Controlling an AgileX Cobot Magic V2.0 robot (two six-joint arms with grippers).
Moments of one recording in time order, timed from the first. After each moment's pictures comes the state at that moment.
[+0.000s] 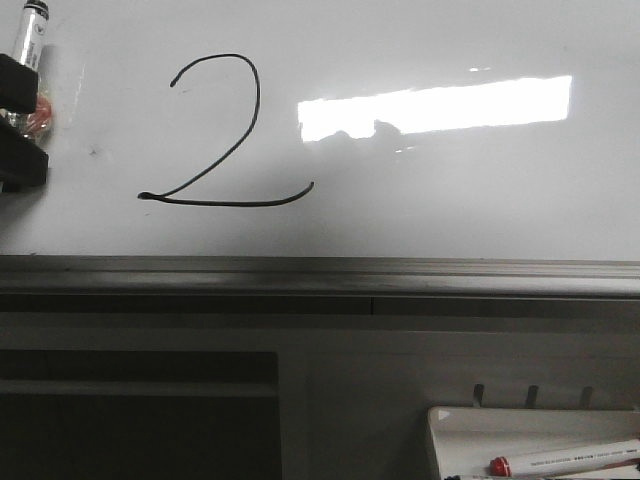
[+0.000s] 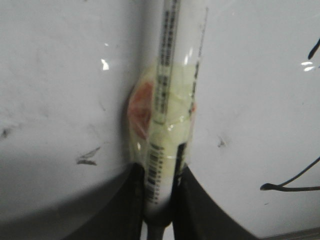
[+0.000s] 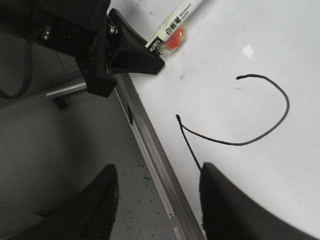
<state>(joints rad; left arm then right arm) -0.39 1.17 -0.52 -0.16 0.01 -0.15 0.78 1.32 -1.21 0.37 0.66 -0.57</state>
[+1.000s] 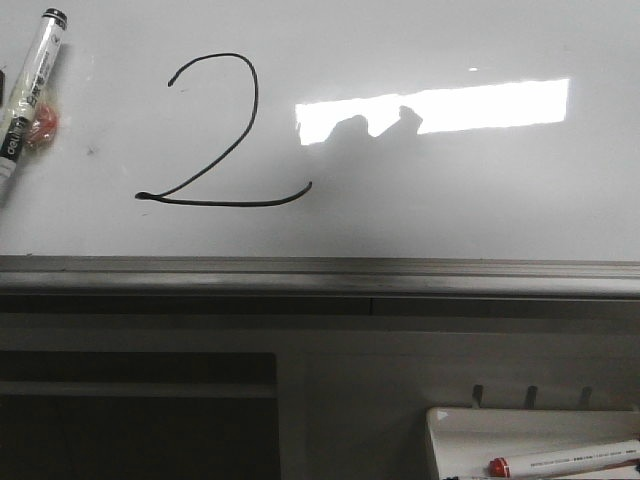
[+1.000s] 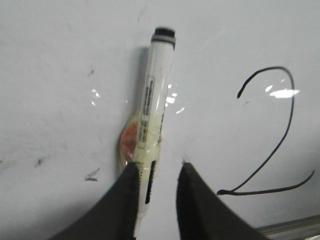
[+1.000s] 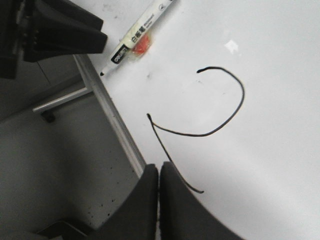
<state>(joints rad) -0.40 0.91 -0.53 -0.10 0.12 -0.15 0.72 1.28 -1.21 0.36 0.64 -0.51</state>
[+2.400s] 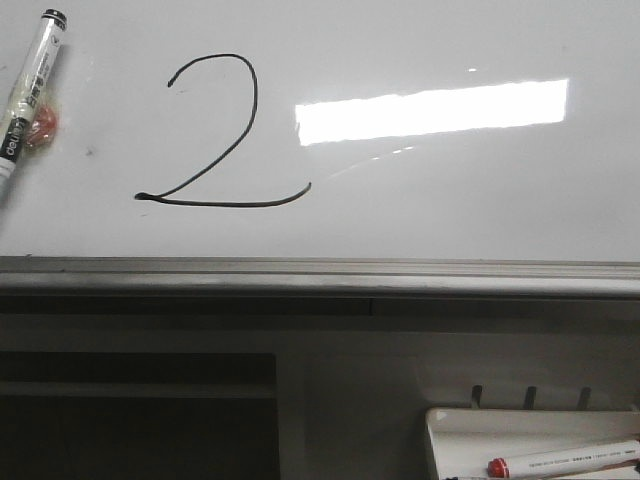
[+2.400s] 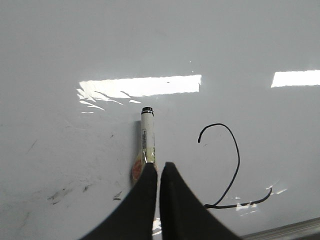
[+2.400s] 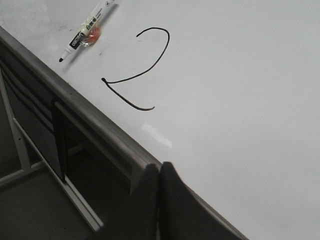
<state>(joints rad) -0.39 0.16 -0.19 0.07 0.04 -0.15 0.71 0.50 -0.25 0.36 0.02 -0.51</state>
